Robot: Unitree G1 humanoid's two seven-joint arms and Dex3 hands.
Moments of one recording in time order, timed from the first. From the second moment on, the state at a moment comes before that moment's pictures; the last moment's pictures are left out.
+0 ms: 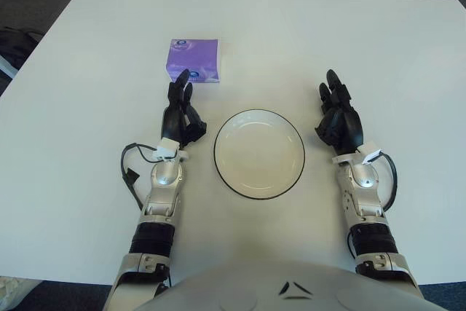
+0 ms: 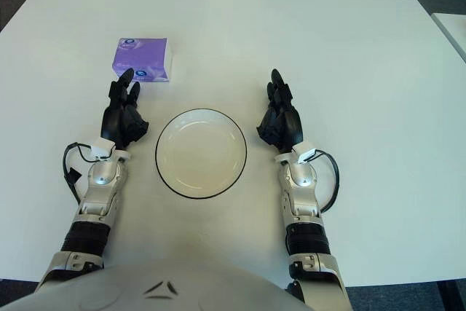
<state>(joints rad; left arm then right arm) -0.03 0.02 0.00 0.16 0.08 -0.38 0.09 -0.07 -0.06 -0.07 0.23 0.10 -0.47 0.13</state>
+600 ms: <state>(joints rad) 0.12 0.02 0.03 -0.05 0.07 -0.34 0.08 -0.07 -0.06 -0.07 0.25 0.10 -0.48 0.14</state>
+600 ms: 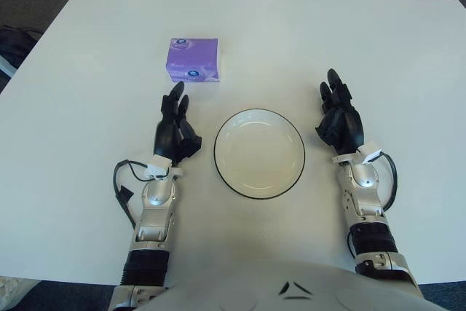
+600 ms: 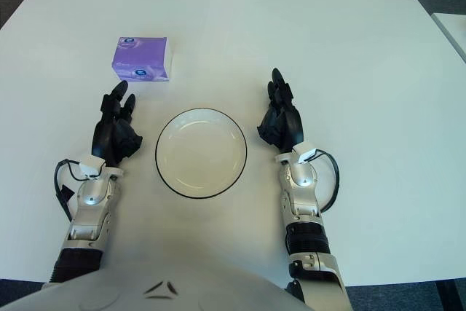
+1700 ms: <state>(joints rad) -0.07 0.22 0.31 0.10 0.40 -0.68 0.49 -0.11 -0.05 -0.07 0.30 0.10 -0.48 0.13</state>
